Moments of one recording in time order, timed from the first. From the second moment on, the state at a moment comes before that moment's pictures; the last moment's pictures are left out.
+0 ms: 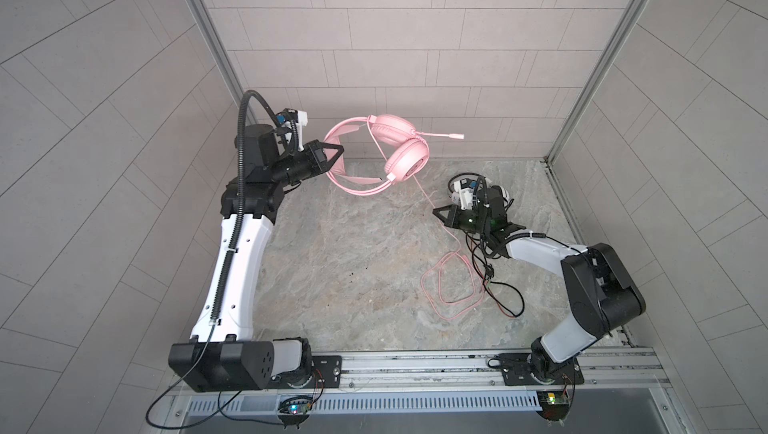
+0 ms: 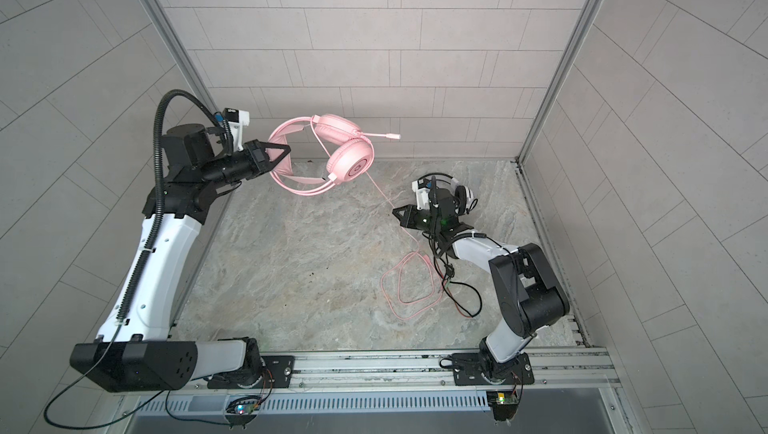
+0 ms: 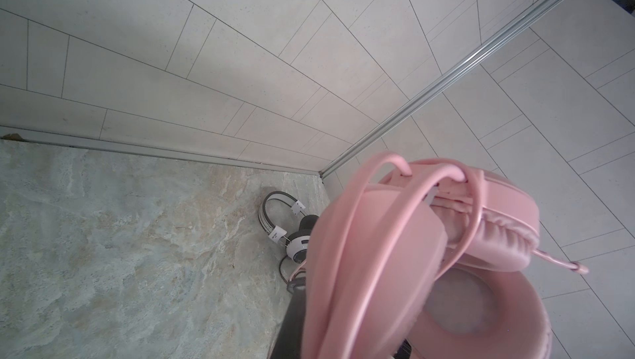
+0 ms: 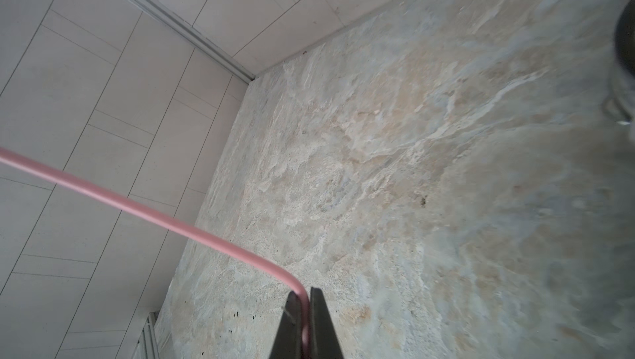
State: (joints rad) left arm 0.03 1.33 1.58 -0.51 0.74 -0.58; right arm 0.34 1.64 0.88 0.32 -0.47 0.64
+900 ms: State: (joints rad) left arm 0.05 1.45 1.91 -0.56 0.72 -0.62; right arm 0.45 1.97 0.97 0.49 -0.41 0.65
